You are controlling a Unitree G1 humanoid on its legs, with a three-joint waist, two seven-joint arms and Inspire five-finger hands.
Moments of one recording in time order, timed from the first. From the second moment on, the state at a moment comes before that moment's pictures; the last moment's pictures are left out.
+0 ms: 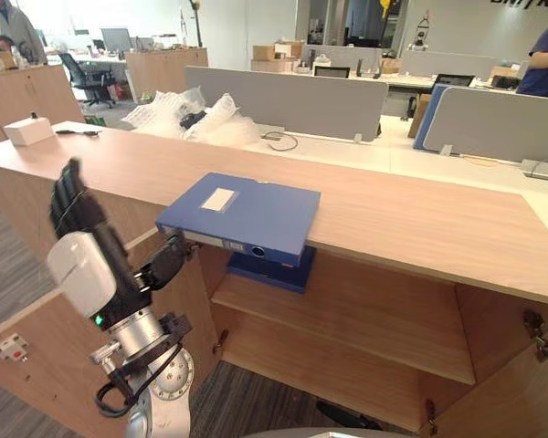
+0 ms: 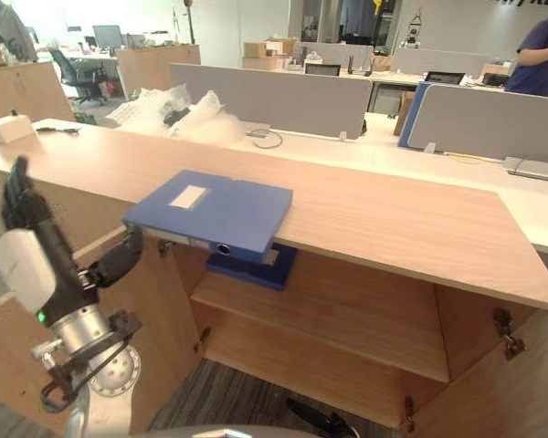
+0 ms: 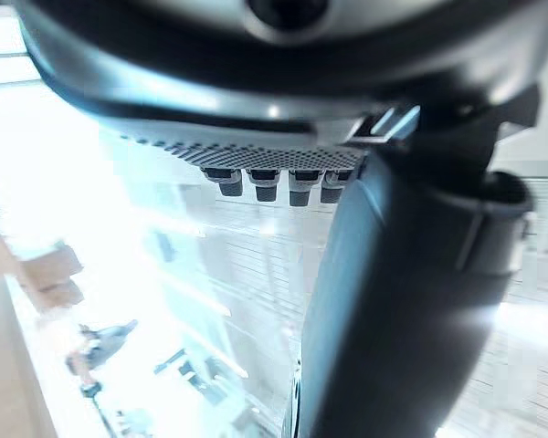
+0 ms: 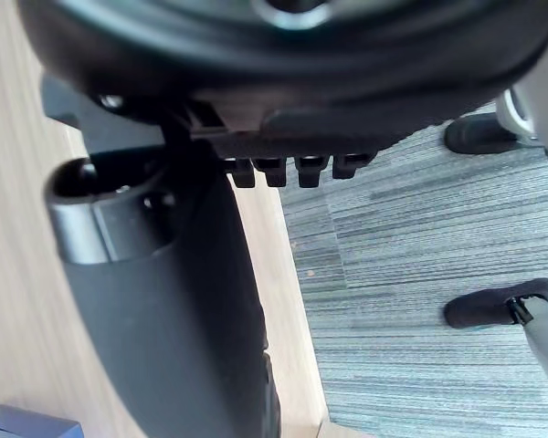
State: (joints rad) left arm 0.29 0.05 -0.01 -0.54 0.88 0.07 0.63; right arm 0.06 0.07 -0.22 1.13 0.27 0.04 -0.12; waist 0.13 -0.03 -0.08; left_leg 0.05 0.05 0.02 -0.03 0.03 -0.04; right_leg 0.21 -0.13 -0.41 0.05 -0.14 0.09
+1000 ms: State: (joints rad) left arm 0.29 0.29 0.11 -0.39 0.94 -0.02 0.47; right arm 0.05 0.04 -0.23 1.17 0.08 0.02 -0.07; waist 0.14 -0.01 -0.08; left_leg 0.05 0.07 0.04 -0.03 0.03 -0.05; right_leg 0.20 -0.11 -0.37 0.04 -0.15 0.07
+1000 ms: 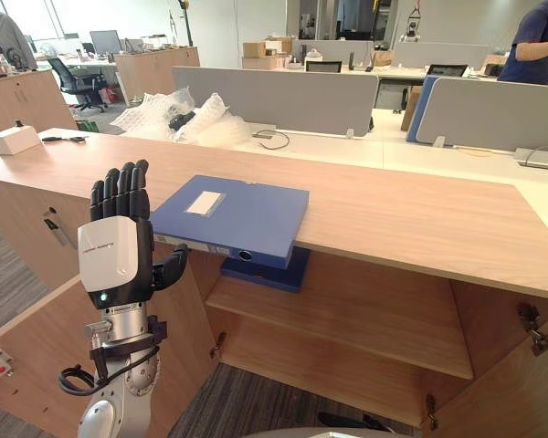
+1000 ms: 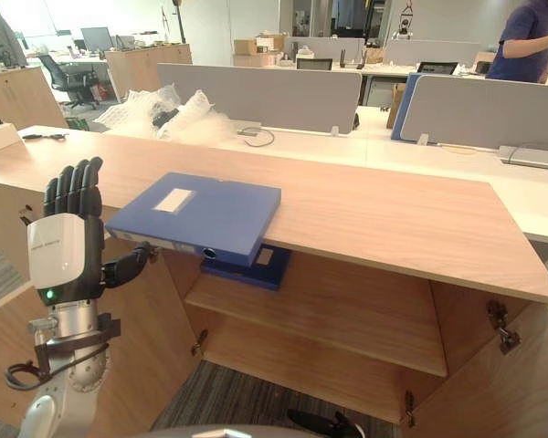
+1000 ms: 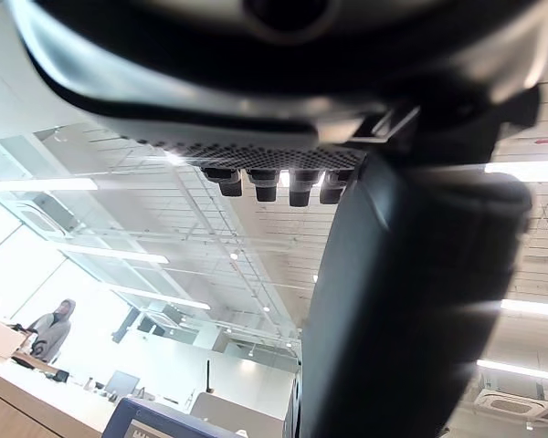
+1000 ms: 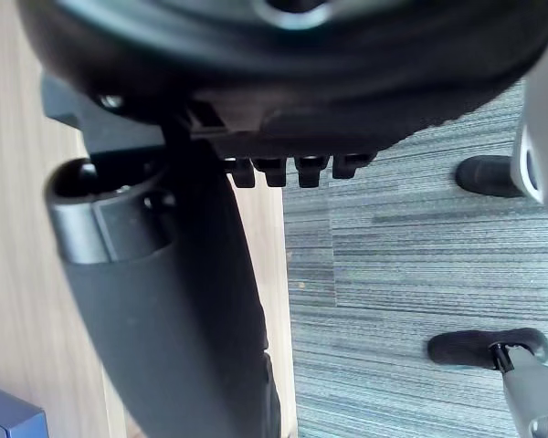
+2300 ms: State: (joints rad) left arm 0.21 0.49 0.06 -0.08 0.98 -0.05 0.38; right arm 0.04 -0.01 -0.13 1.15 -0.05 0.02 -0.05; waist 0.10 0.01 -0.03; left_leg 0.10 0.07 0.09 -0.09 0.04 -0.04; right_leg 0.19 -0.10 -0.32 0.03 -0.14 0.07
